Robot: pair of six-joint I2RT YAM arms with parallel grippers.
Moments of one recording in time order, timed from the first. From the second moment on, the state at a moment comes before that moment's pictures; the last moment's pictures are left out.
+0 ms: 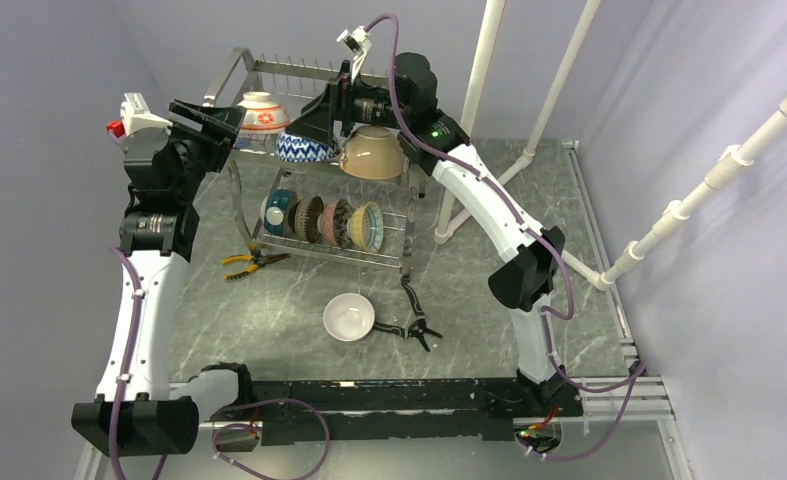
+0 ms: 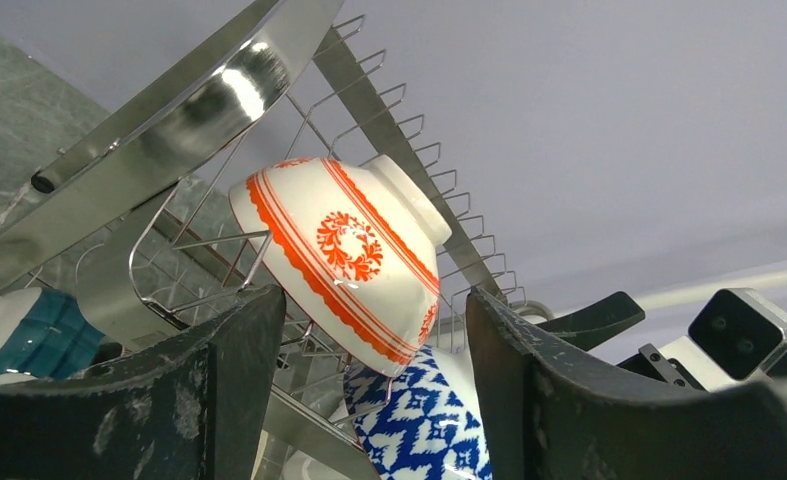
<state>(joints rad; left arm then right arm) 0.03 1.11 1.31 -0.23 0.09 -1.03 0.67 2.10 2.35 -0.14 -0.74 0.48</state>
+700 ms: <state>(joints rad) 0.05 1.14 1.38 -0.21 0.08 -0.96 0.67 2.10 2.35 -0.13 -0.76 0.48</state>
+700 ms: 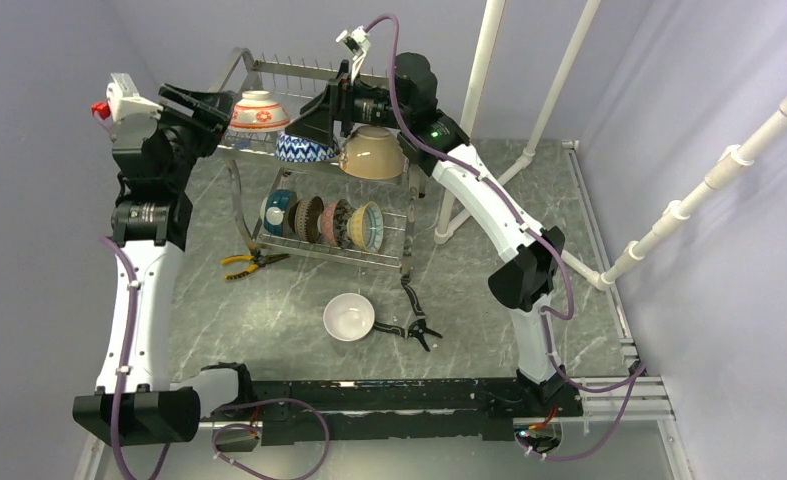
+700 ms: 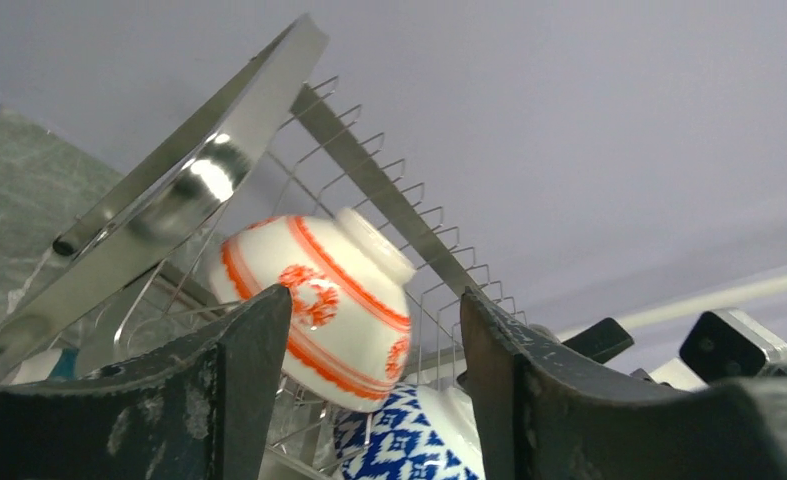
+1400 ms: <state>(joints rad) 0.05 1.44 2.02 -0.63 0.19 -0.33 0.67 1.95 2.29 -0.14 -0.68 0.41</state>
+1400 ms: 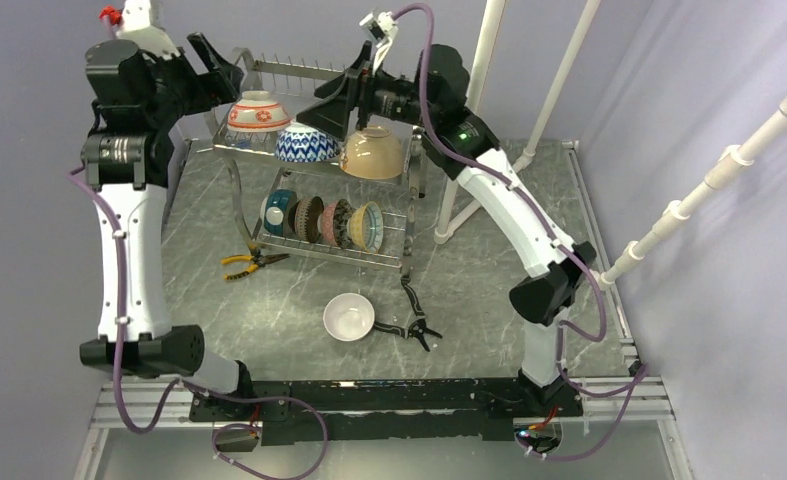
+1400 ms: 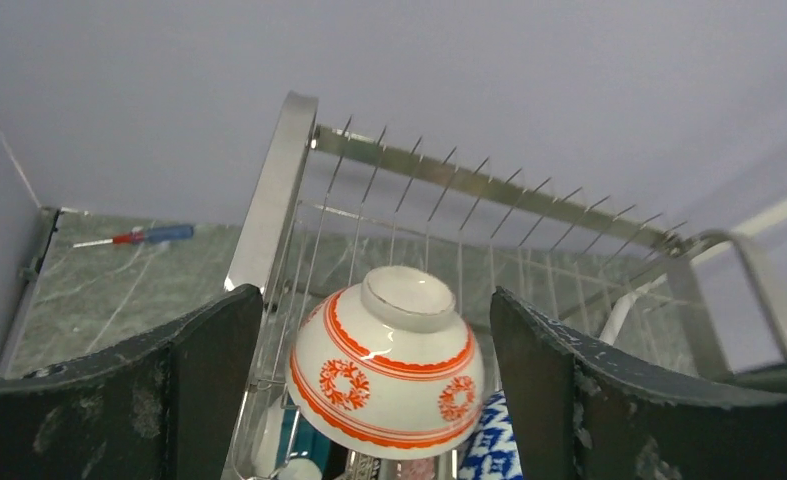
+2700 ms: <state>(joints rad) -0.13 1.72 2.18 -0.75 0.03 -0.04 0.67 1.68 1.97 -0.19 -0.58 0.31</state>
